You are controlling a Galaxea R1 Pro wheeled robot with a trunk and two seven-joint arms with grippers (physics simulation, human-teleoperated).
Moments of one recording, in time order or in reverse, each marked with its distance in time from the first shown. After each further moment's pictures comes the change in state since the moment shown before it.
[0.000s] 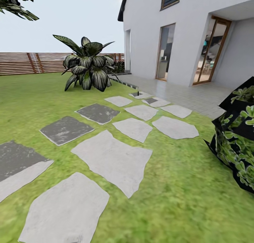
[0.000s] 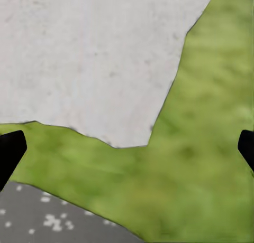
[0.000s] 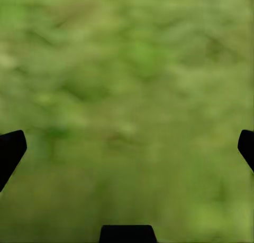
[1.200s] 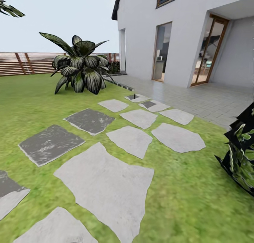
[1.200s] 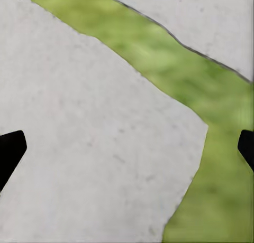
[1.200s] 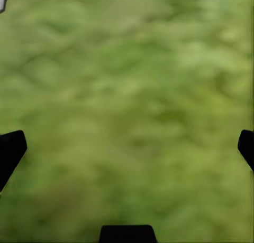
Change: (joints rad) left arm 0.000 0.000 0.000 0.000 0.000 0.000 0.000; right arm 0.000 0.000 0.000 0.000 0.000 0.000 0.000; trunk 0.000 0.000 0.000
